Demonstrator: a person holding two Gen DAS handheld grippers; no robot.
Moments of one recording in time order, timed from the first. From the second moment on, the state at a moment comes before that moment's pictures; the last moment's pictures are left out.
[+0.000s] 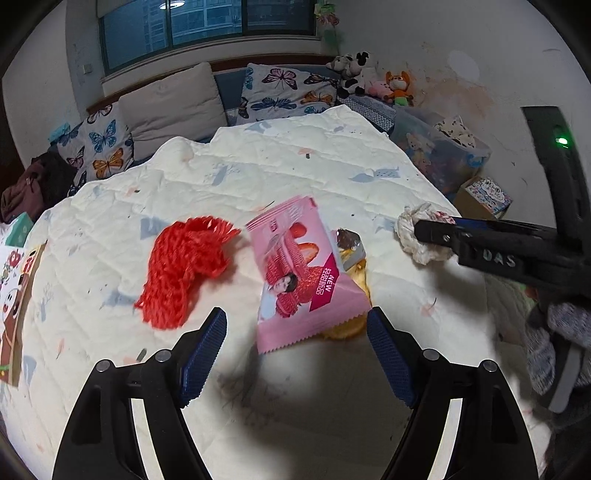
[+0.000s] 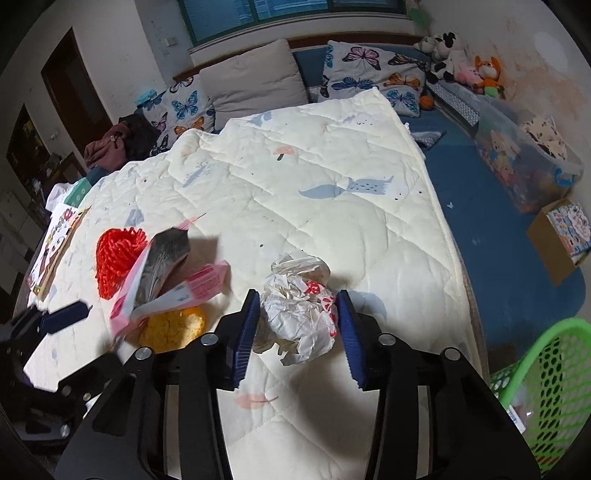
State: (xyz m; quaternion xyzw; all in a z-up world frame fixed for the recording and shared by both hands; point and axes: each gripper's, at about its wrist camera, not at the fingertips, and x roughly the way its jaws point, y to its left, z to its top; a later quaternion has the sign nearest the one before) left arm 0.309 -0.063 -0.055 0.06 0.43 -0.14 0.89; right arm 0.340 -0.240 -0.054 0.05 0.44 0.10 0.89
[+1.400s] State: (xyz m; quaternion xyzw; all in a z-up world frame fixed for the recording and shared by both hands) left arm 0.268 -0.047 -0.017 0.06 0.40 -0.15 0.90; right arm 0.199 -0.303 -0.001 0.06 0.38 0.10 0.92
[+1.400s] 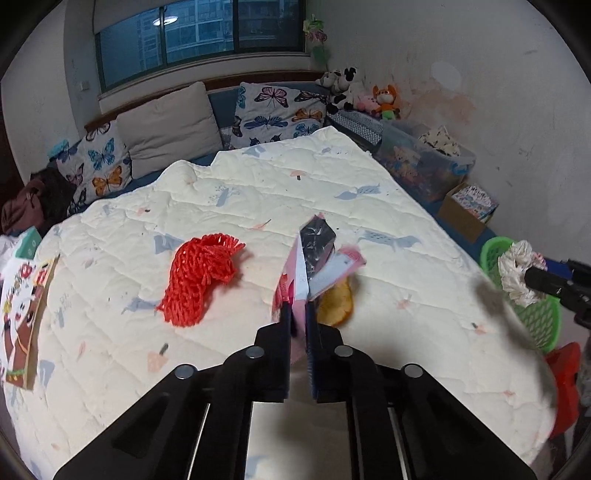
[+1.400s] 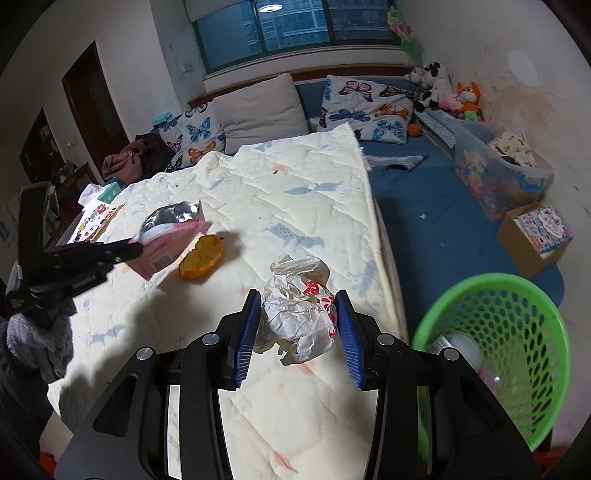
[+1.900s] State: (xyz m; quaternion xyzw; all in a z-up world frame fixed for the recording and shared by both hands) left arm 0.220 -0.060 0.028 0.03 0.36 -0.21 0.91; right arm 0.140 -0.388 -0.013 0.07 0.40 0.01 0.91
